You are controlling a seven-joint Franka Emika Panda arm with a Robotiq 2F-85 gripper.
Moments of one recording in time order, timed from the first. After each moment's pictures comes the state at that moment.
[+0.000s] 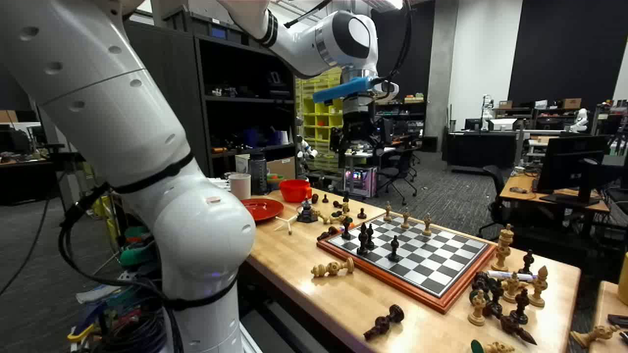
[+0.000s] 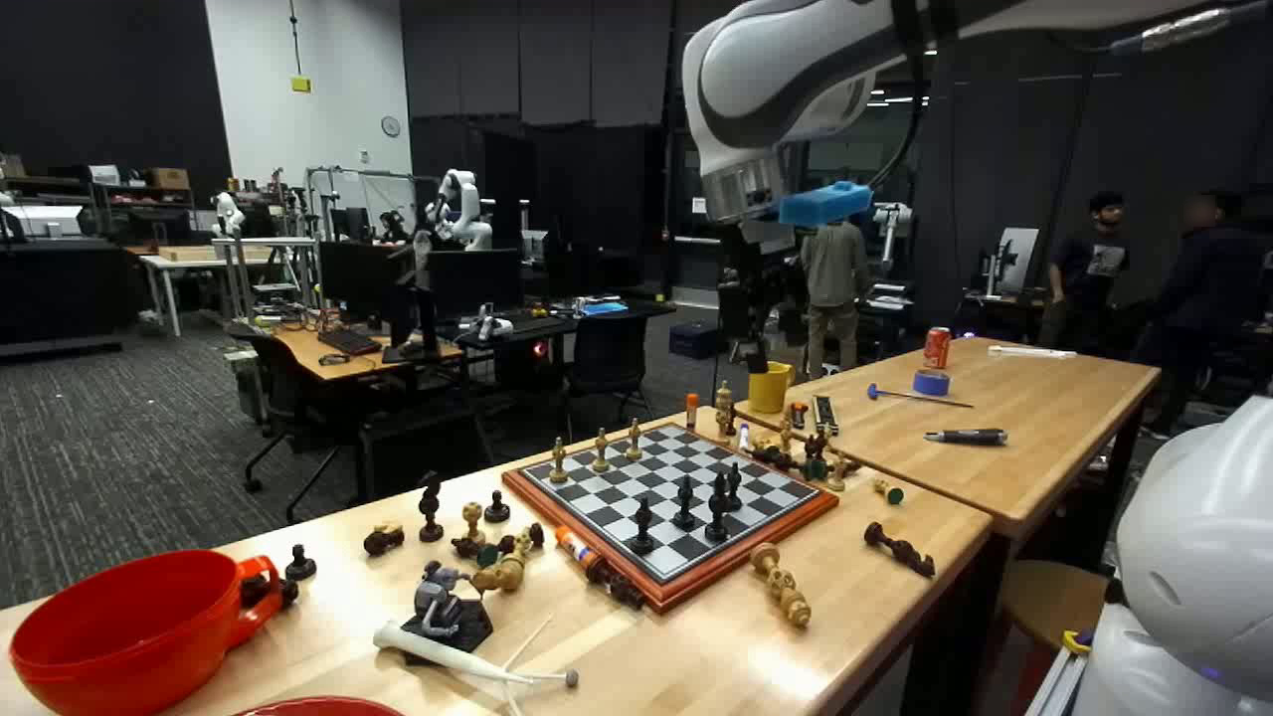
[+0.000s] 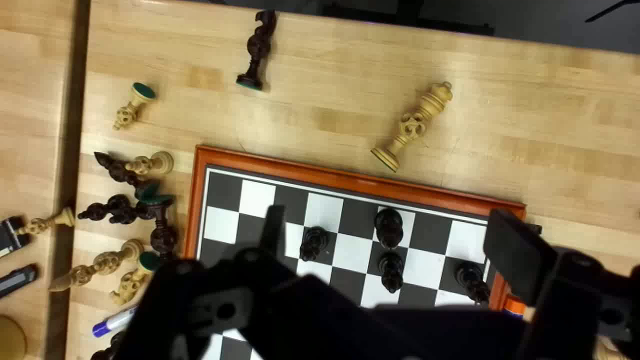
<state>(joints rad) -0.01 -0.45 0.07 -2.27 -0.16 1.62 -0.05</state>
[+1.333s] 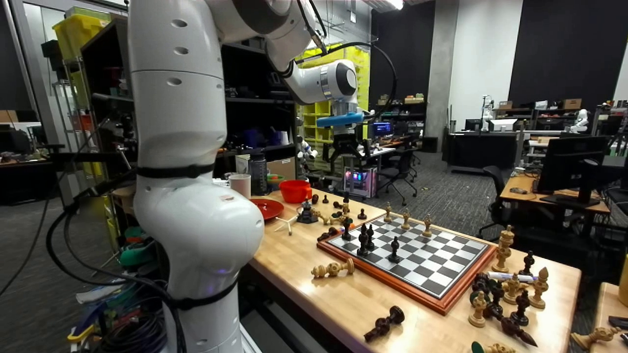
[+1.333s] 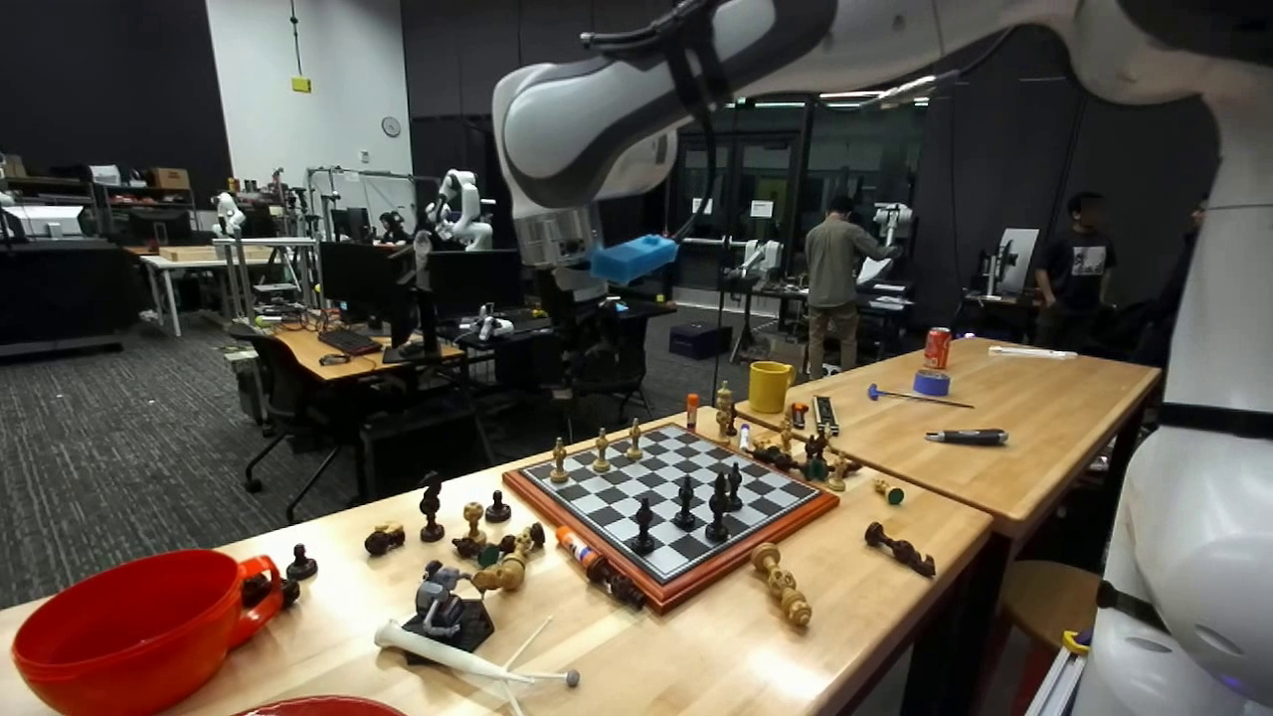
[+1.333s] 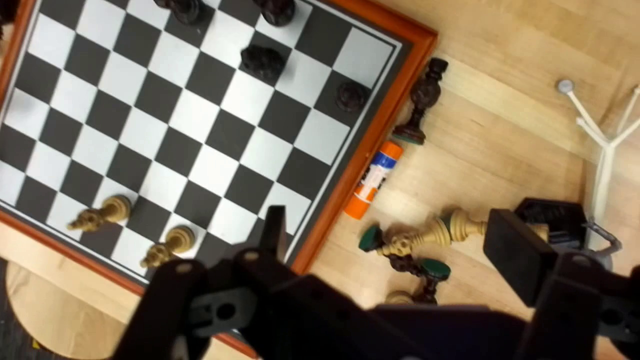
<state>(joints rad) 0.16 0.02 0.17 -1.92 -0.15 1.81 -0.07</state>
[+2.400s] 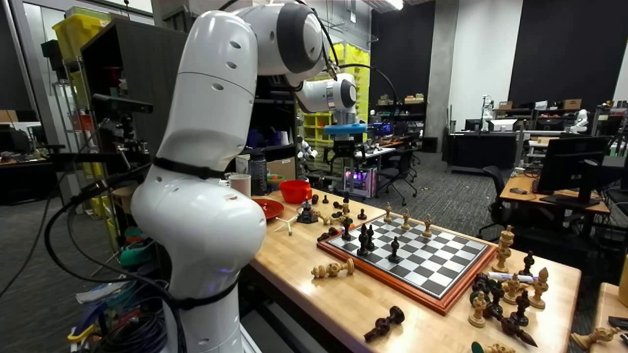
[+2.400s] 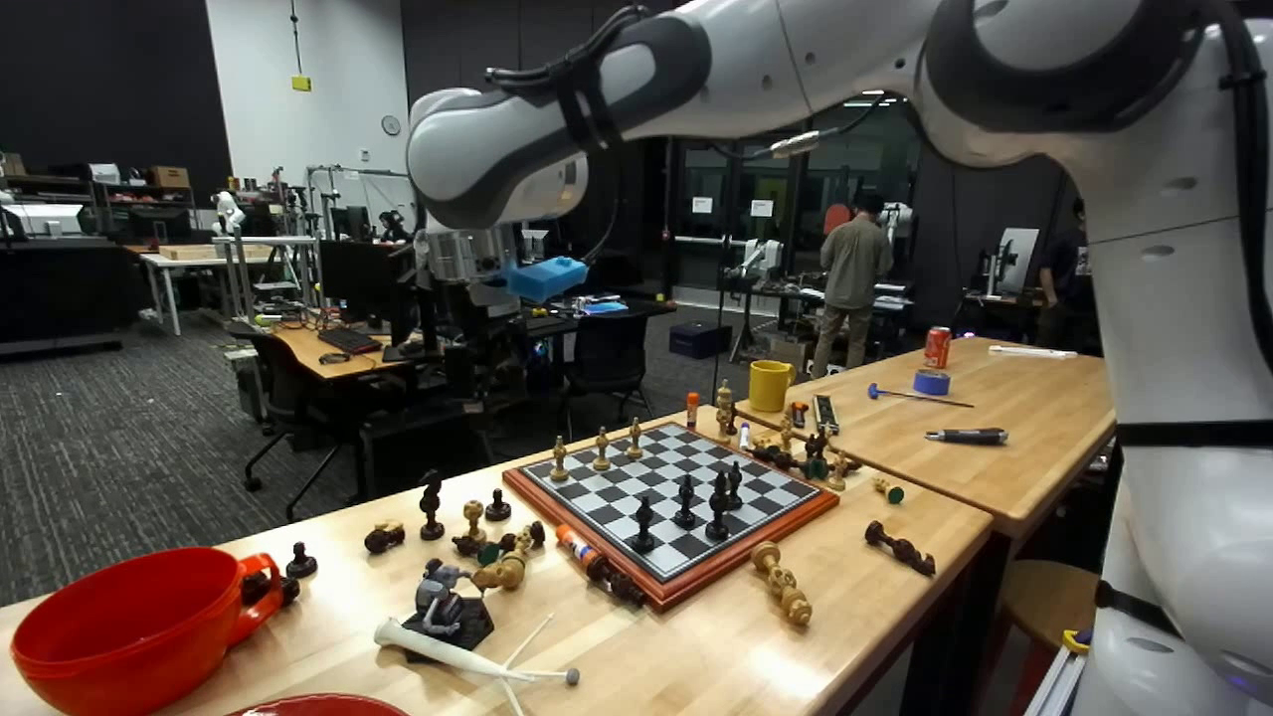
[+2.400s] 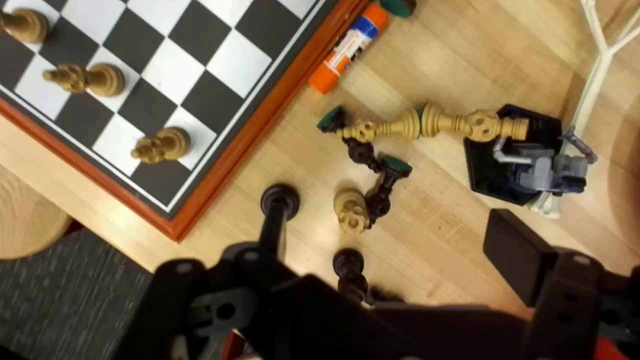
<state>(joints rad) 0.20 0.30 0.20 -1.62 -0.15 1.83 -0.21</state>
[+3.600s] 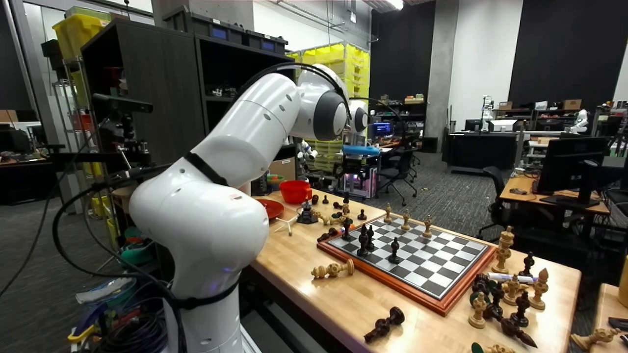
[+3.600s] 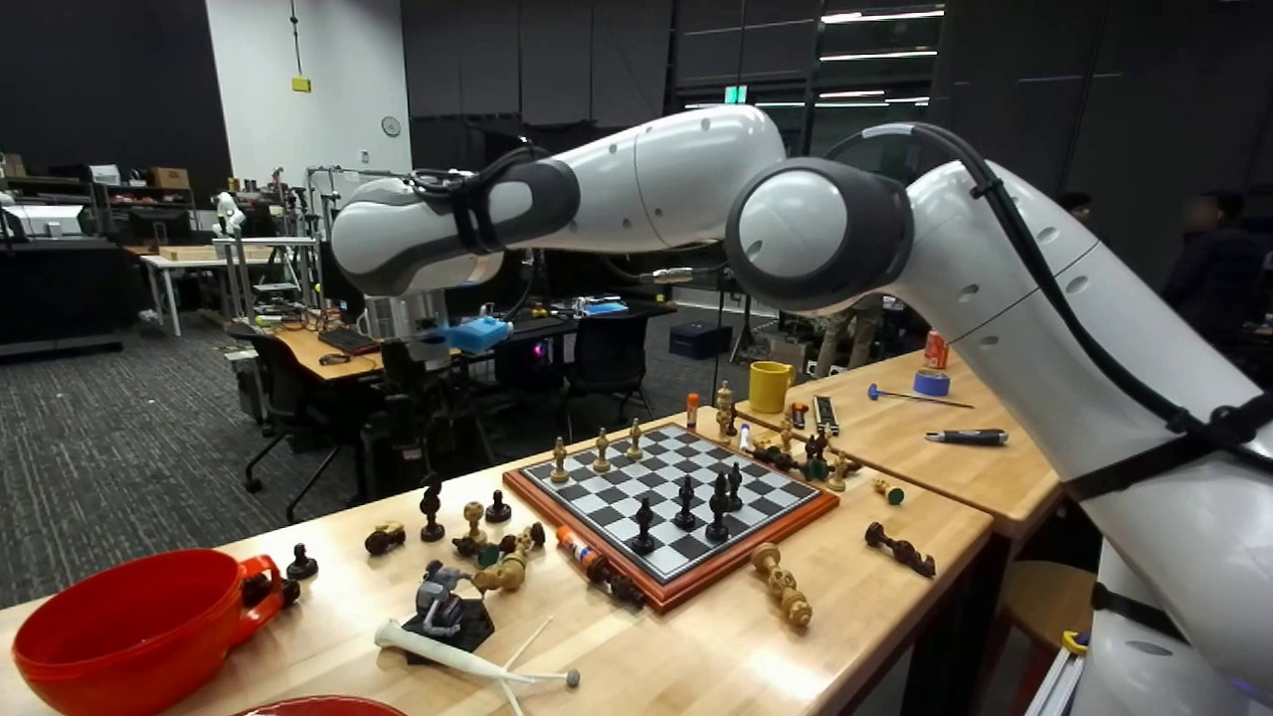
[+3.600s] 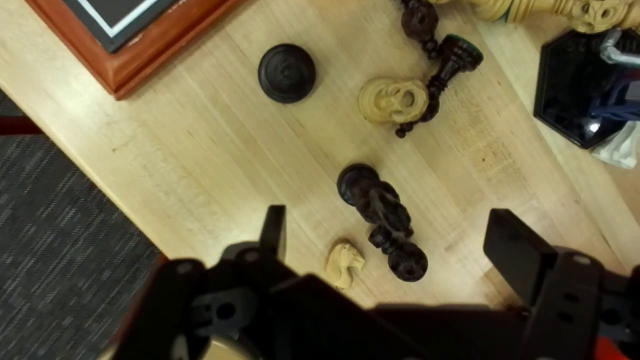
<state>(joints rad) 0.25 0.81 0.21 -1.01 -0.15 1.66 -0.47</state>
